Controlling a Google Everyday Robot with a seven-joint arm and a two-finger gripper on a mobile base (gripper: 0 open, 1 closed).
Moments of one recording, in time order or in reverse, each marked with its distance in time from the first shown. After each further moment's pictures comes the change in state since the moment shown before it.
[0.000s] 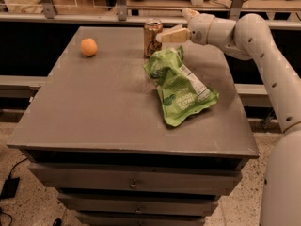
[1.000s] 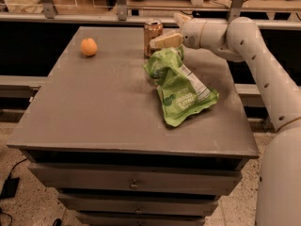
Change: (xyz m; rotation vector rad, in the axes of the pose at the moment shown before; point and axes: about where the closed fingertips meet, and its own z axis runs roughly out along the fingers) arm 0.014 0.021 0.019 -0.061 0.016 0.007
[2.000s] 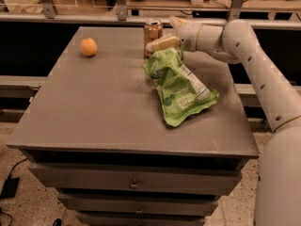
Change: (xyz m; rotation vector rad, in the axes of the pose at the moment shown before) arm 0.007 0.014 0.013 -0.038 0.000 0.007
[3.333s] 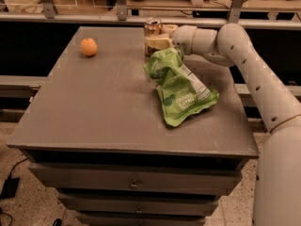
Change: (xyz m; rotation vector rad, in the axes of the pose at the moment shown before) arm 0.011 0.011 0.012 -0.029 -0.001 0.012
